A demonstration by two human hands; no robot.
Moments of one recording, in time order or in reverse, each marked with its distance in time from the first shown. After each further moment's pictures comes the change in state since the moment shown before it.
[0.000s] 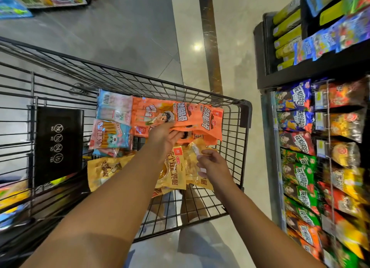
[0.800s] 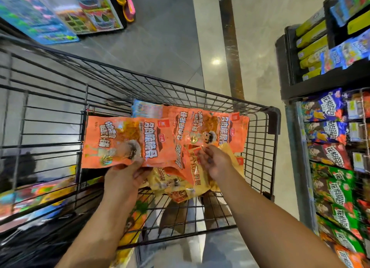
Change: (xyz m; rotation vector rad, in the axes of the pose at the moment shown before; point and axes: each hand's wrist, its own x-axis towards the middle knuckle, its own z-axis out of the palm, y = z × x) left_hand -0.151 0.048 -0.151 0.076 0.226 0.403; right_hand 0.060 -0.003 0.091 0.605 0.007 0.322
